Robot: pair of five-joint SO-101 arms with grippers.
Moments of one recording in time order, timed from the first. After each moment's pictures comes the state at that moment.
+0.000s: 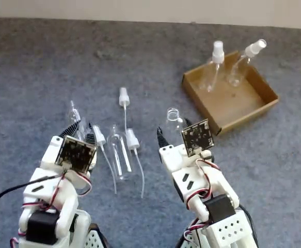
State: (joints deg) left arm 2.2 -104.1 72.6 57.5 -15.4; right arm -27.4 -85.3 81.3 30.9 3.1
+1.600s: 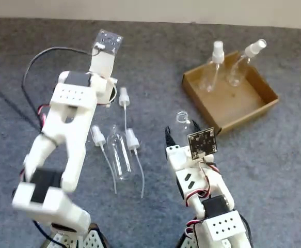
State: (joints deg) left arm 2.2 3.5 5.9 60.8 -4.5; right arm -21.6 -85.3 95.2 14.0 3.1
